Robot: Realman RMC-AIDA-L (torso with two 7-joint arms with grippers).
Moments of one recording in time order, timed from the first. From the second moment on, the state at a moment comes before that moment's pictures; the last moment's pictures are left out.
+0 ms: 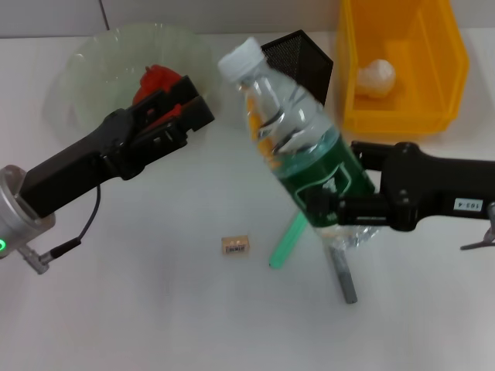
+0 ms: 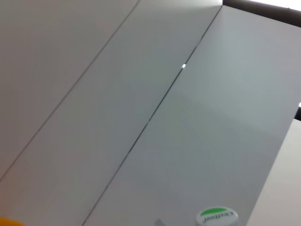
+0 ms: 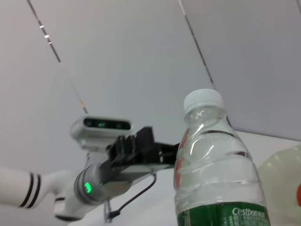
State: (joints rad) left arm -0.40 -2.07 1.05 0.36 1.20 1.78 -1.36; right arm 0.13 2.09 -1.28 -1.27 -1.52 -1.54 1.84
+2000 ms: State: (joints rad) left arm -0.48 -2.08 1.05 0.30 1.19 1.90 -1.37; right arm 0.36 2.08 -1.35 -0.94 -1.48 -1.61 1.71
